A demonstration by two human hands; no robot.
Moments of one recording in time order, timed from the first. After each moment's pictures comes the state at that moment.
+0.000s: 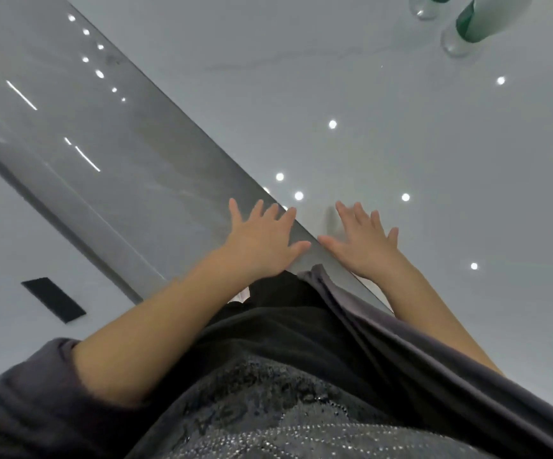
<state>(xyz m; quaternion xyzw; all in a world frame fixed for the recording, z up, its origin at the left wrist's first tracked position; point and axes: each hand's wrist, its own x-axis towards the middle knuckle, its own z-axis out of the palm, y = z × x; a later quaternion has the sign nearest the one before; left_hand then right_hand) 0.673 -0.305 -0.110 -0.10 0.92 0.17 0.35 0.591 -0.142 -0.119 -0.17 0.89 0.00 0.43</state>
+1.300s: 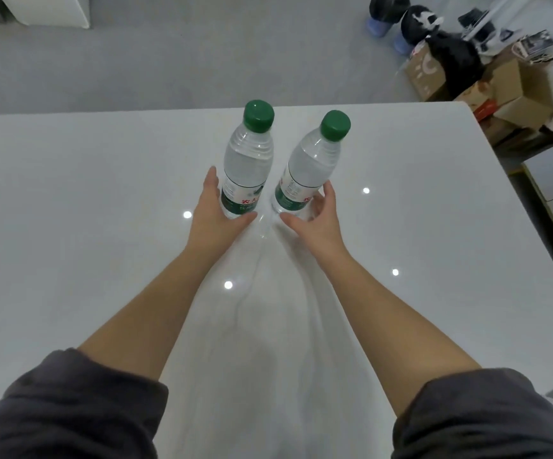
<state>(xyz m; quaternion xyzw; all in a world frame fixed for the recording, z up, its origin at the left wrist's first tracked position) 0.164 -0.356 -0.181 0.08 0.81 0.54 0.22 0.249 -0.186 -0.177 0.35 0.74 -0.57 -0.05</state>
